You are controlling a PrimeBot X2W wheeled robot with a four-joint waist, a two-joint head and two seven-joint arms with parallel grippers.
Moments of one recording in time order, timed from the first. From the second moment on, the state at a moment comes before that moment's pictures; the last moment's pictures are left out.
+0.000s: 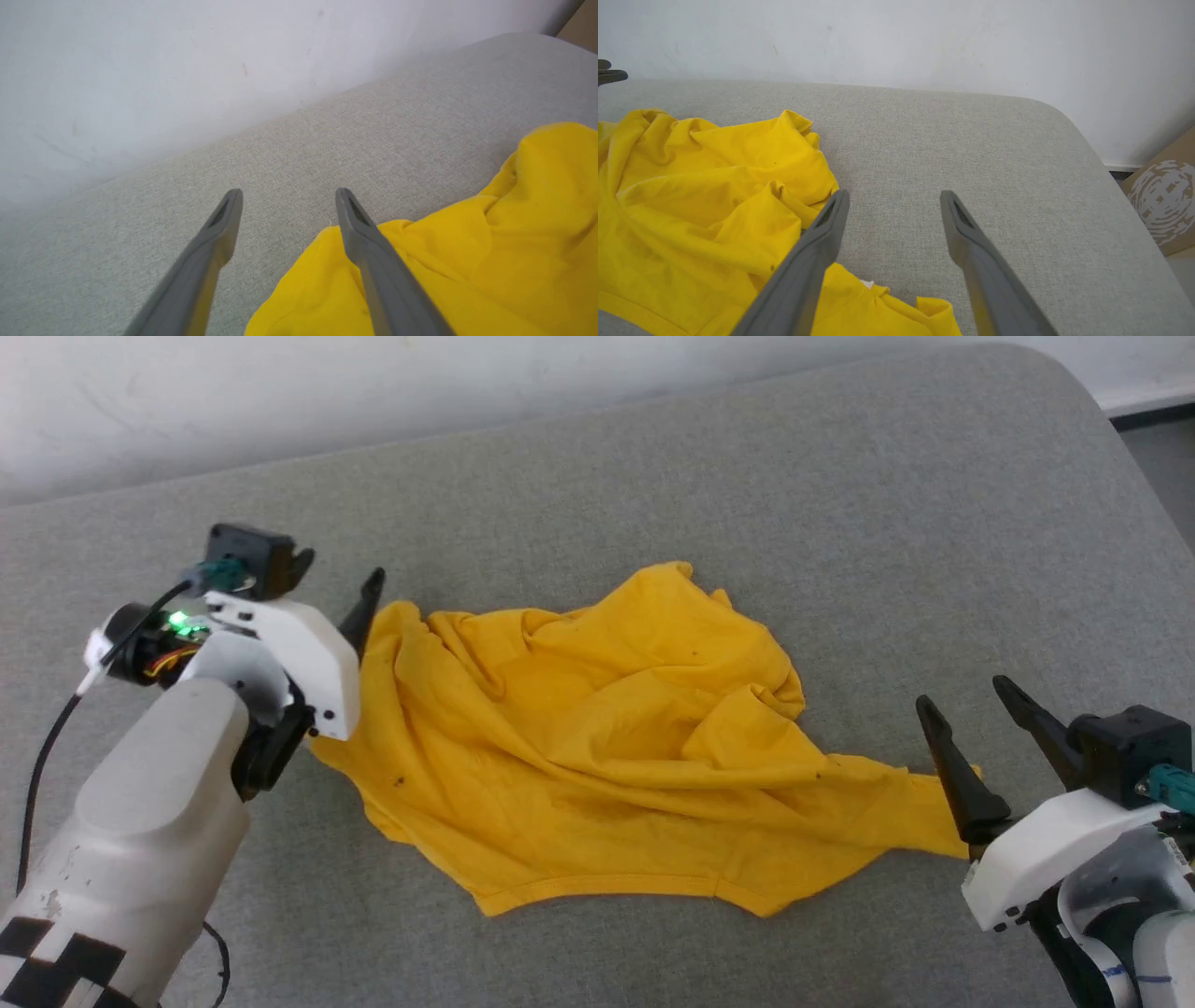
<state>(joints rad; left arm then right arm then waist) -0.80 0.49 -0.71 0.66 -0.67 -0.03 0.03 -0.06 -0.20 0.03 -0.18 0.22 0.13 0.26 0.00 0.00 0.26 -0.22</state>
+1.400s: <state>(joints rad) -0.55 0.56 -0.66 0.33 -0.80 0.25 0.30 -0.03 -0.16 0.03 -0.12 0.22 0.13 0.24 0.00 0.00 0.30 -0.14</state>
